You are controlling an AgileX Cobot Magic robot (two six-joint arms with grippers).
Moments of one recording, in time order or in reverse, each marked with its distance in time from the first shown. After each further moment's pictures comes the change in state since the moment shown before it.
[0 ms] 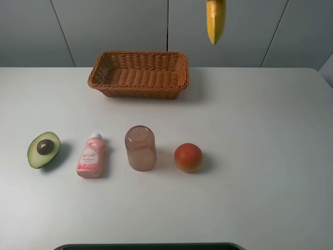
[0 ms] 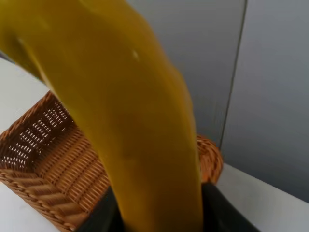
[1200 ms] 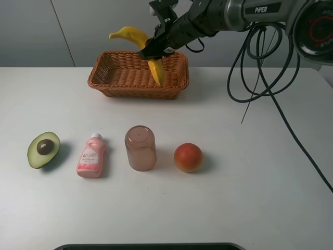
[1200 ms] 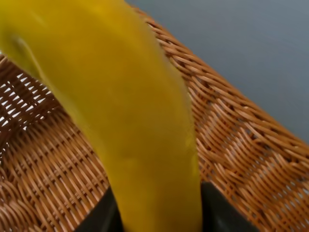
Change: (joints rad) left arm 0.000 0.000 0.000 0.000 0.000 -0.004; right arm 0.159 0.665 -0.475 0.075 -0.037 -0.205
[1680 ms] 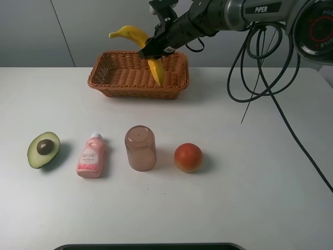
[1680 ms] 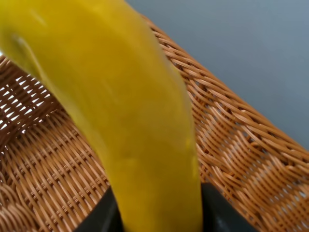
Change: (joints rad) left arm 0.000 0.000 0.000 0.000 0.000 0.000; right arm 0.000 0.000 -0.002 0.000 -0.008 -0.002
